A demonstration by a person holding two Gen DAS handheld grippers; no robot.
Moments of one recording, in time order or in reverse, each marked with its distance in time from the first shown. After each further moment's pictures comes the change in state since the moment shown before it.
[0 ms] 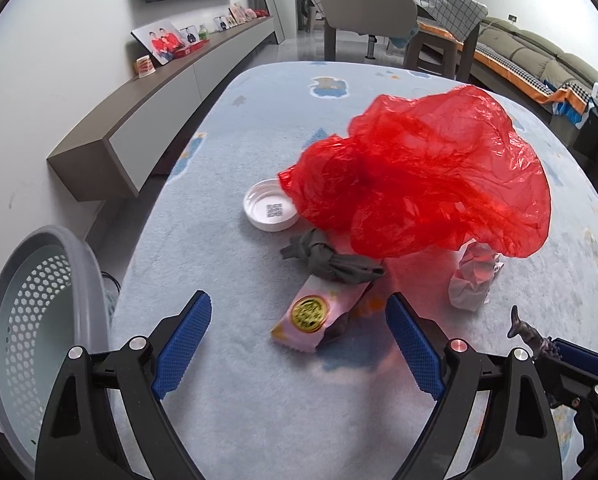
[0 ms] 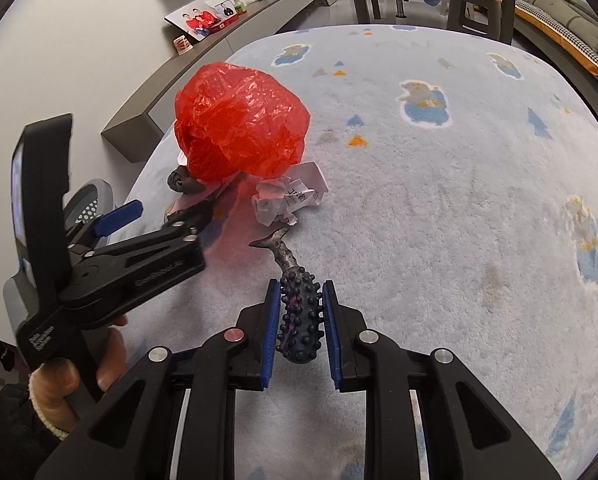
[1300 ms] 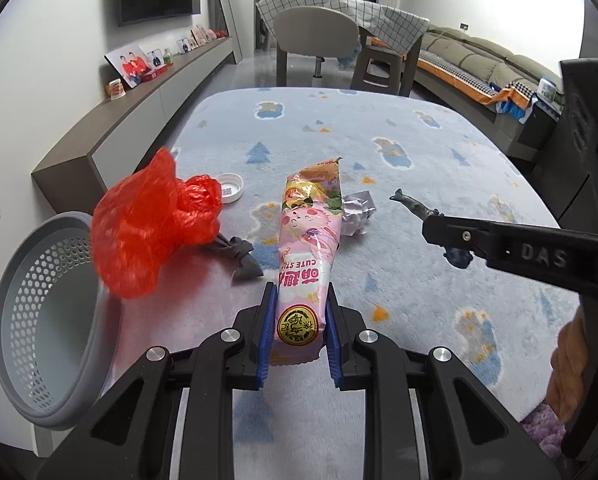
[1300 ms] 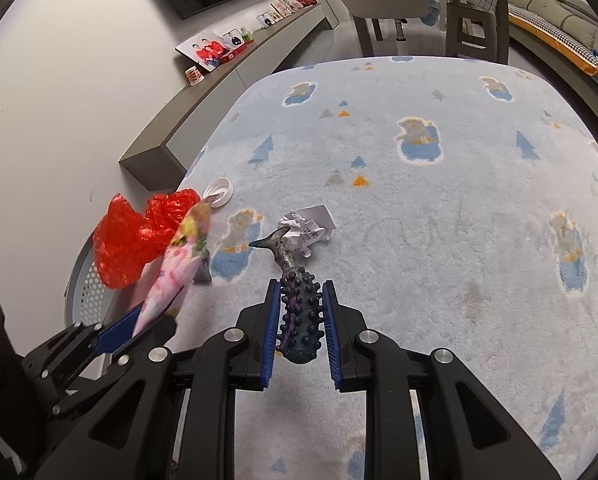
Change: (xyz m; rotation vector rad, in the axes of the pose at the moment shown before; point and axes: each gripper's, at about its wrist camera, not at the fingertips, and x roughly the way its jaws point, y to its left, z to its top) left arm -0.109 -0.013 -0.055 0.053 -0.073 -0.144; right arm -0.038 -0.002 0.006 0.024 -0.098 0.054
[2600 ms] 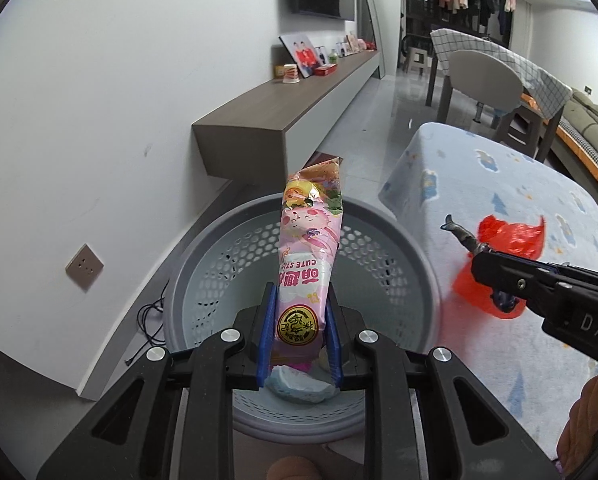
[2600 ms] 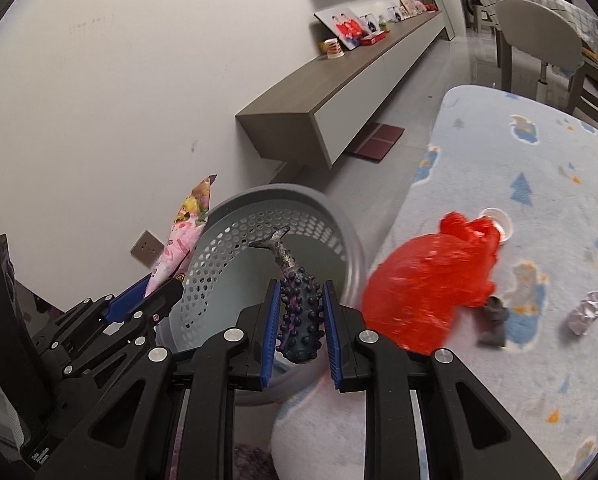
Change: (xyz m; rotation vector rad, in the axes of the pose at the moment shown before) left arm -0.073 0.235 -0.029 -0.297 -0.028 0.379; right arm 0.077 0.251 0.010 -0.276 0.058 0.229
